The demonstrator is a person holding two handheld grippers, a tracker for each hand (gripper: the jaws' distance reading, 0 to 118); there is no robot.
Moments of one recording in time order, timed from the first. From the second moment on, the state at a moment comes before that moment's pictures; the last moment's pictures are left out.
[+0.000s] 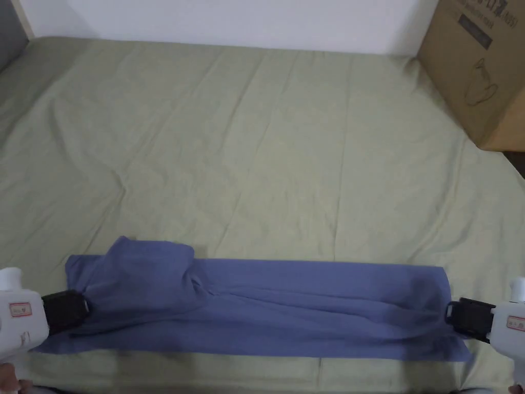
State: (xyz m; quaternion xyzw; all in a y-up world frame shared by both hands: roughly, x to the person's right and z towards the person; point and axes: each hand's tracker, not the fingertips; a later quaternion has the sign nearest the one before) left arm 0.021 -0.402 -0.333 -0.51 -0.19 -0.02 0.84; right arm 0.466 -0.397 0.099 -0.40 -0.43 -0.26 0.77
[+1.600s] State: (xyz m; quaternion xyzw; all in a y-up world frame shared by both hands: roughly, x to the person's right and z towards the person) left arm -0.031 -0.406 -0.383 -0.47 -0.31 0.28 0.78; right arm 0.391 -0.293 0.023 -0.17 -0.37 -0.14 0.90
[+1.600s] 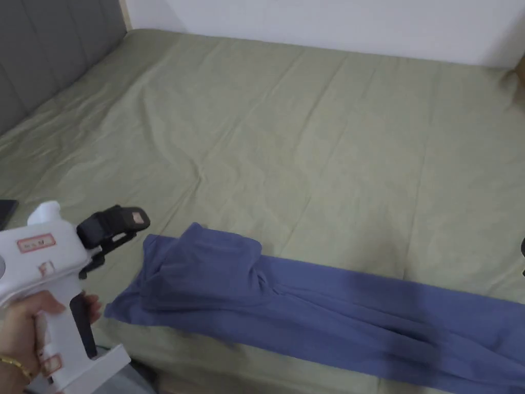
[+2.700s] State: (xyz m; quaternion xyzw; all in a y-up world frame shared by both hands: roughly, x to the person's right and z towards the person) left arm 0.105 -0.305 -0.271 -0.40 -0.45 -0.04 0.80; right arm 0.382 -0.293 0.035 -0.18 -0.38 -0.14 0.90
